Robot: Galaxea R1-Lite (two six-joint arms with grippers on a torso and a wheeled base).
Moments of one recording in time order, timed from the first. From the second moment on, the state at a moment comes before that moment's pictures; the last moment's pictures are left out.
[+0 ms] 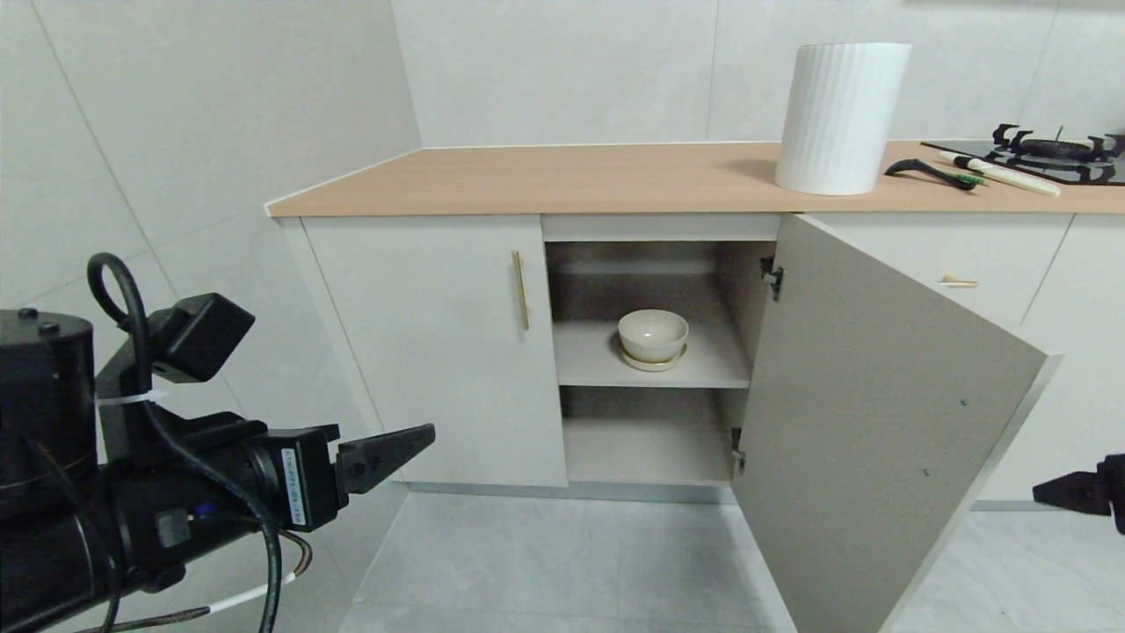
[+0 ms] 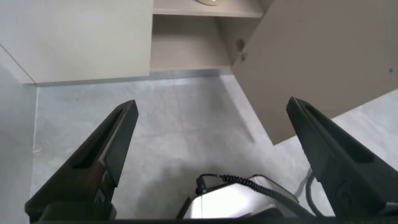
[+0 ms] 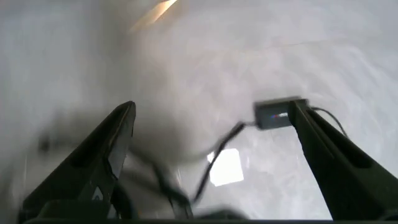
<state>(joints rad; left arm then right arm) -0.47 1.24 -0.63 -0.20 0.05 -0.33 0.11 1.22 -0.84 0.46 -0.32 0.22</state>
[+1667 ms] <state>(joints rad) -0.47 1.24 -0.63 -0.21 0.05 -0.33 0.26 1.66 -0.90 -0.05 -0.14 0.35</state>
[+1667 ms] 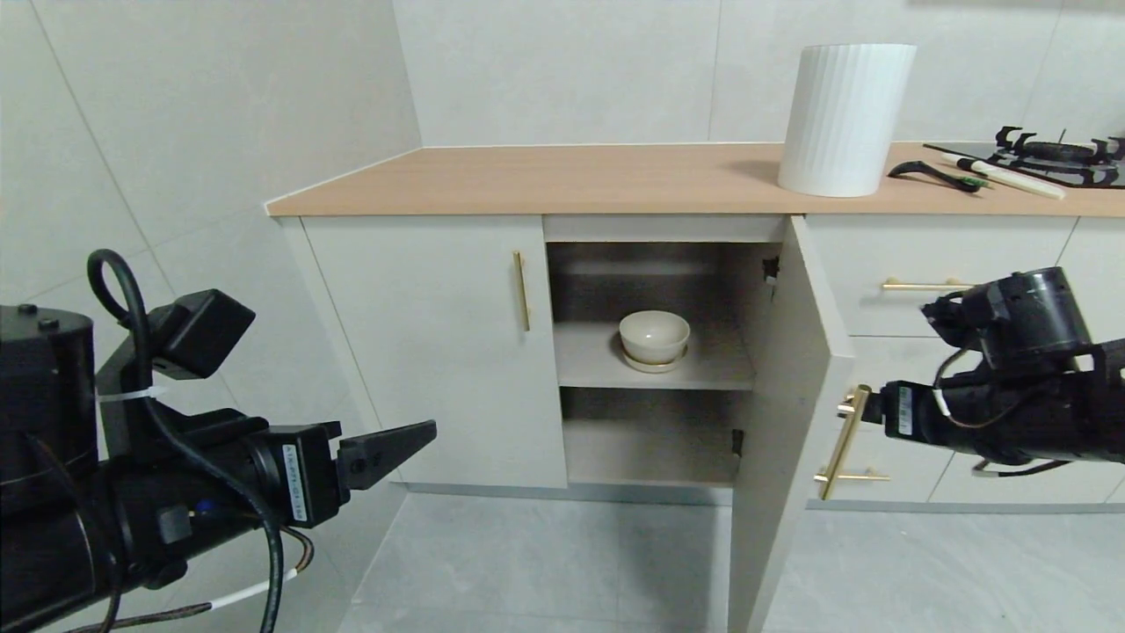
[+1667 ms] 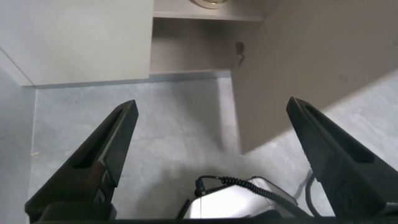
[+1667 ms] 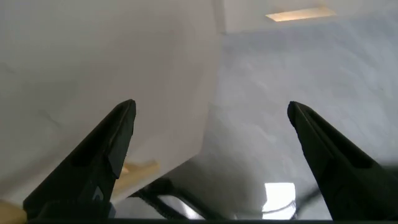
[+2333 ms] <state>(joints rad) -0.47 1.25 -0.63 -0.21 0.06 -0.33 0.39 1.96 -1.15 -0.09 -0.08 0.36</state>
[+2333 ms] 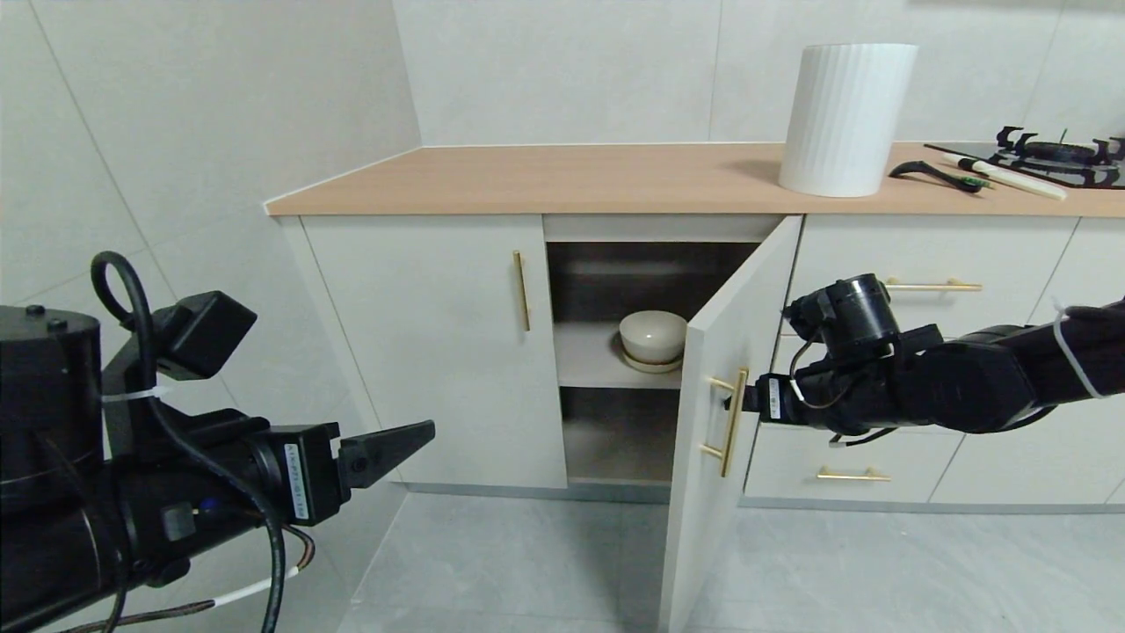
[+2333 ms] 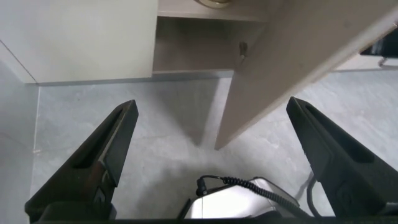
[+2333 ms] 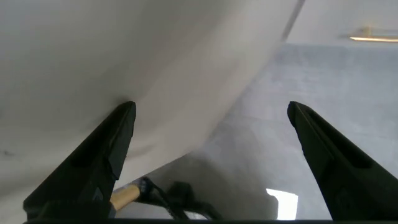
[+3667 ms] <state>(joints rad) -0.47 1.25 -0.63 -0.20 0.06 -0.33 0.45 2.09 -1.17 -0.27 -0.09 0.52</state>
